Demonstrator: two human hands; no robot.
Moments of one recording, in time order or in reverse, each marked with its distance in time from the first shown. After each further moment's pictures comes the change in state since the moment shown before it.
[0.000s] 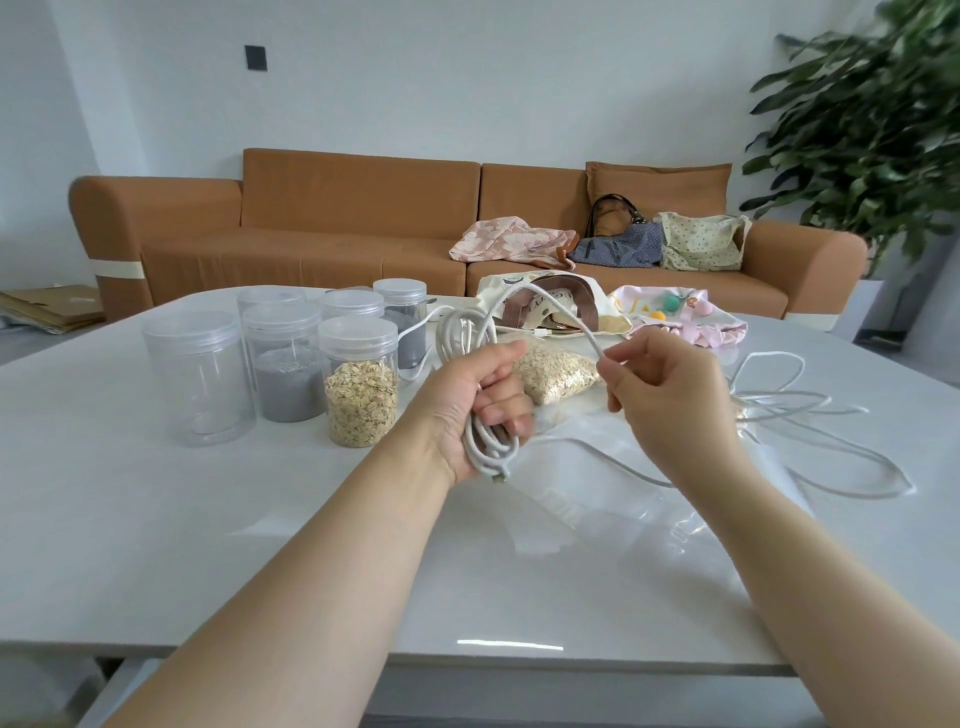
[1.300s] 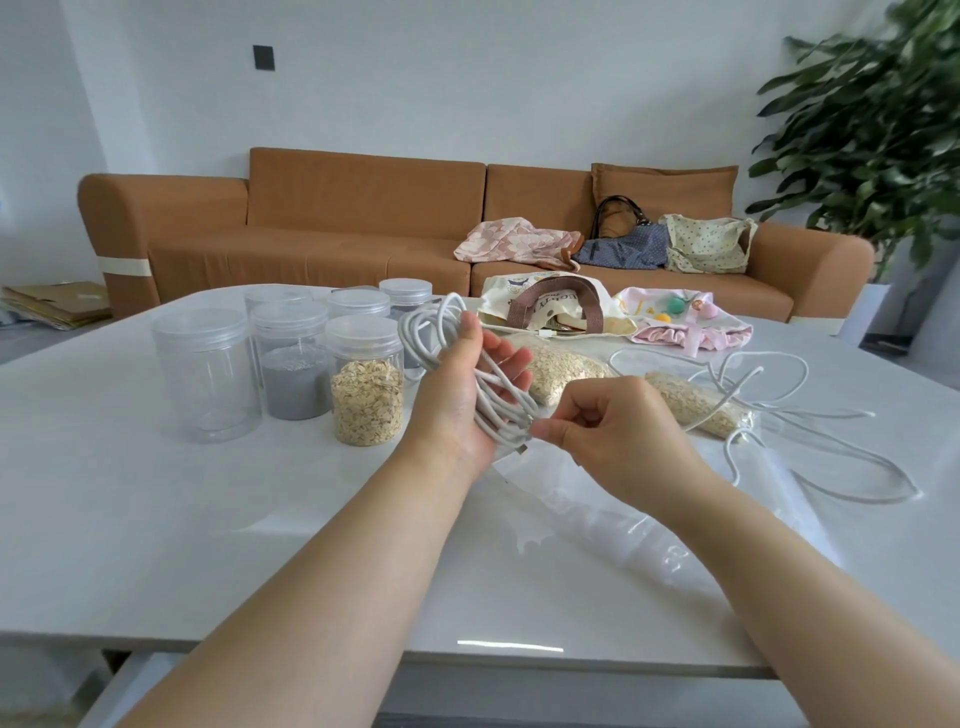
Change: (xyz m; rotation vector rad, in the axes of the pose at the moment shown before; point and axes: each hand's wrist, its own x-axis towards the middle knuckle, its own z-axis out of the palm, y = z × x) left_hand 0.000 -0.003 0.013 -0.116 0.273 0.253; right_hand -0.018 -0.012 0.015 -0.210 -0.346 -0.122
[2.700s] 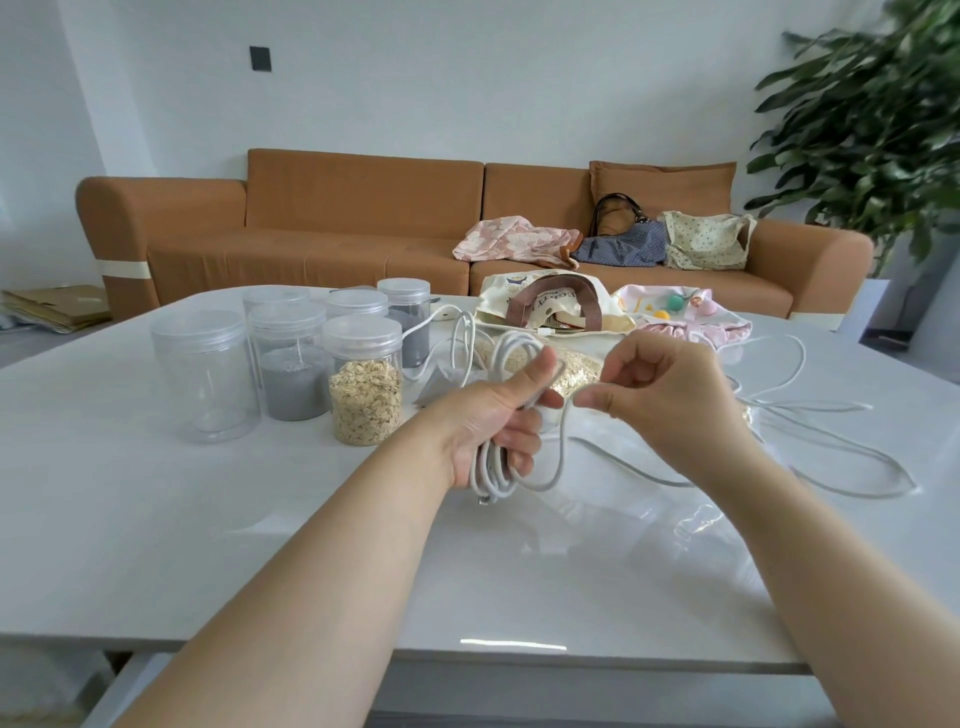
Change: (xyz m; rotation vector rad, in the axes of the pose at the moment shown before) left_hand 0.001 0.004 -0.011 0.557 -0.420 -0.452; right_hand 0.009 0.011 -0.027 0.282 0.166 0.007
